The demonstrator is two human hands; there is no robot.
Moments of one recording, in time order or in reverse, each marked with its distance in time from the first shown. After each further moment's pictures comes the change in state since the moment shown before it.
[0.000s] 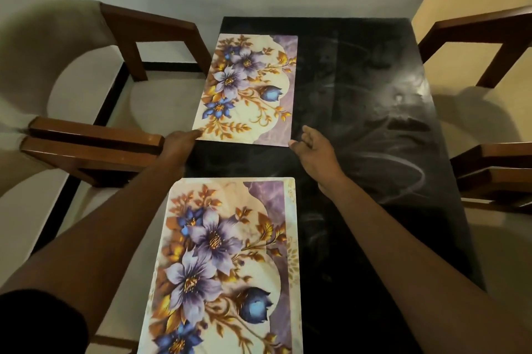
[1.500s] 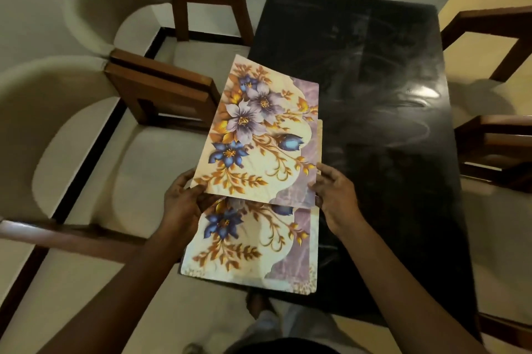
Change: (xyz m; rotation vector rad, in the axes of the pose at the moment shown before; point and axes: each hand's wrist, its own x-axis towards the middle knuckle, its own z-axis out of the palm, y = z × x) left_hand -0.260 -0.208 -0.127 -0.533 0.018 -0.009; right_hand -0.237 0.094 0.028 0.430 -0.006 0.268
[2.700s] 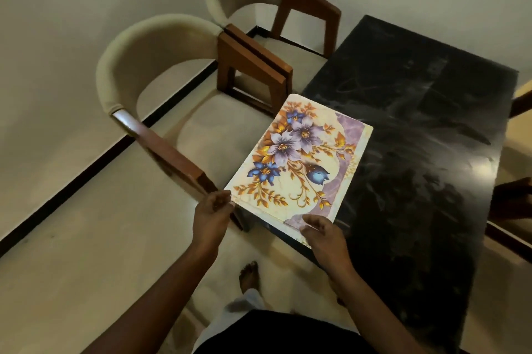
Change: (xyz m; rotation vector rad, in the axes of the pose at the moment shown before) left_hand -0.190 -0.106 -0.087 0.275 0.327 0.194; right_hand -0.161 0.105 -0.032 -0.768 -0.233 -0.113
